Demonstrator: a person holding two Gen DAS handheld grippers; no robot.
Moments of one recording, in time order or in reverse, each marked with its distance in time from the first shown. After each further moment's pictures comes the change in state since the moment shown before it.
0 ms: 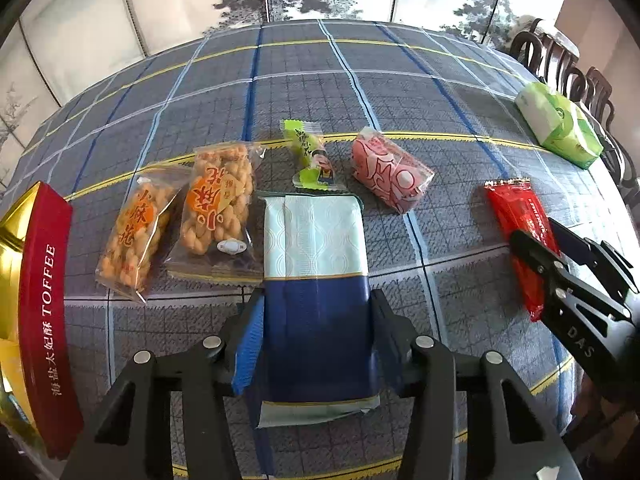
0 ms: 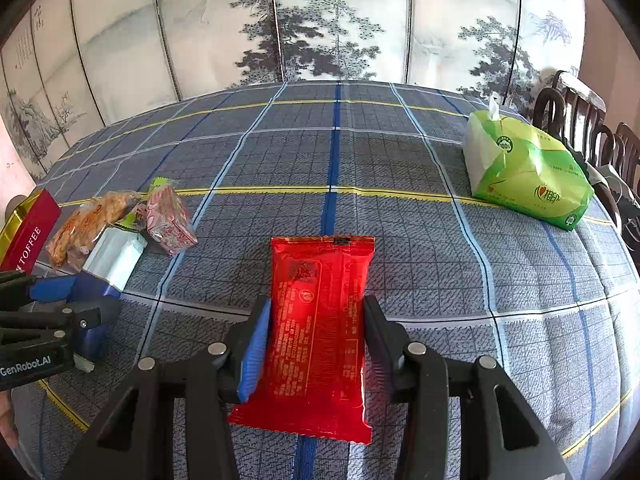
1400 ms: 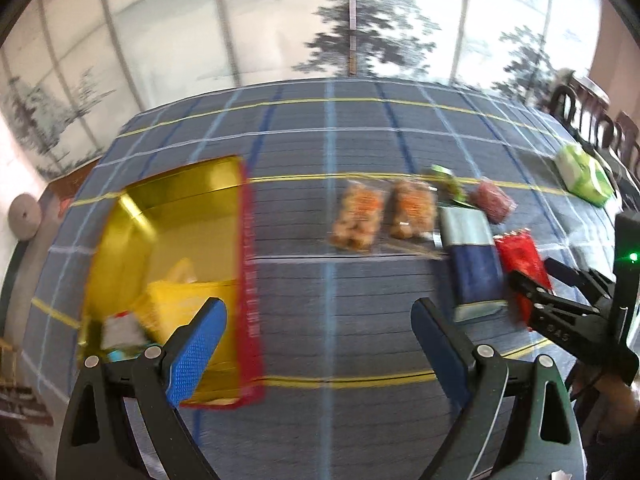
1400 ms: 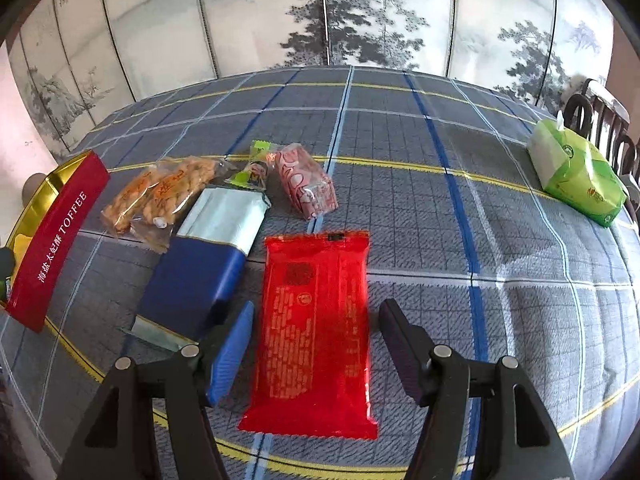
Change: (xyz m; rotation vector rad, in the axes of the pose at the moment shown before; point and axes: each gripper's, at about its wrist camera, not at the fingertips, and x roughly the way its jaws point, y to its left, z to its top) left arm -0.104 0.112 -0.055 -0.094 -0.152 0.135; right arm -0.013 0.087 -0.020 -0.060 0.049 0.067
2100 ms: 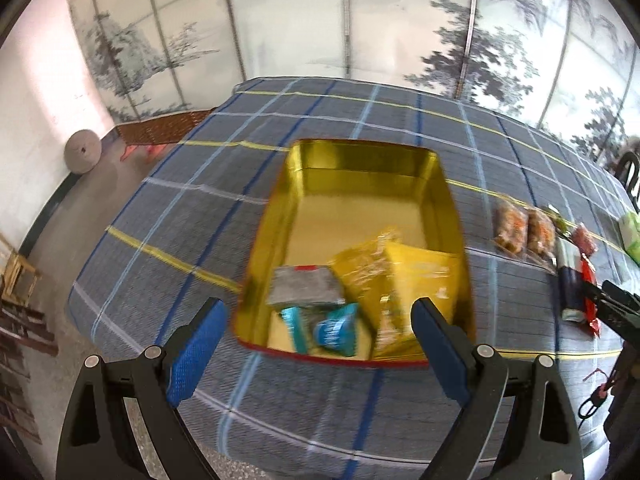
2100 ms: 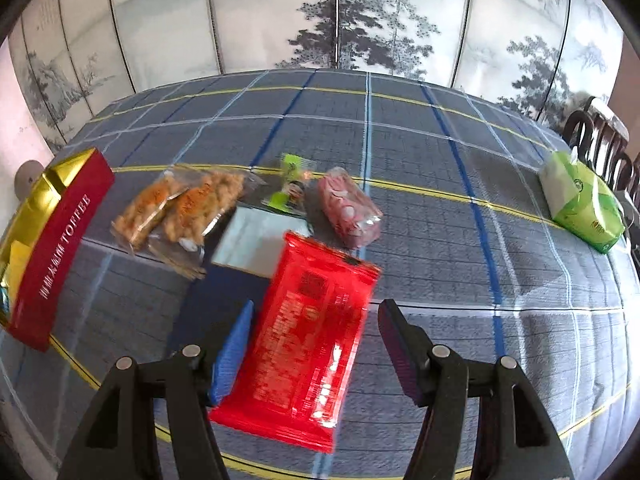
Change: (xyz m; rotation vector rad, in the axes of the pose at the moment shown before) left arm -0.041 0.146 -0.043 -0.251 -0.017 0.180; right arm 0.001 0.040 0.024 -0.039 0.023 -0.048
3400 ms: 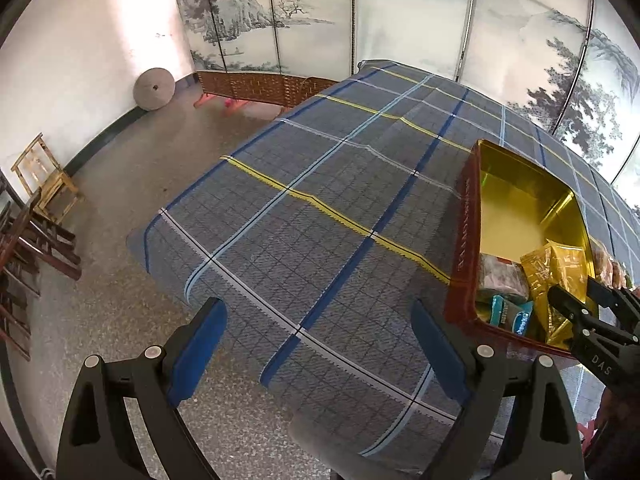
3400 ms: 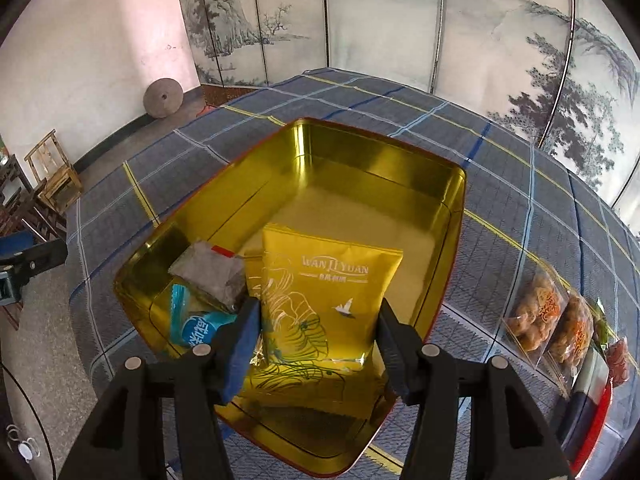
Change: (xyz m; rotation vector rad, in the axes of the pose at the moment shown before) left arm 0.006 0.154 -0.042 -0.278 0.042 0.165; right arm -0.024 0.273 0.008 -0.435 -0.030 0.365
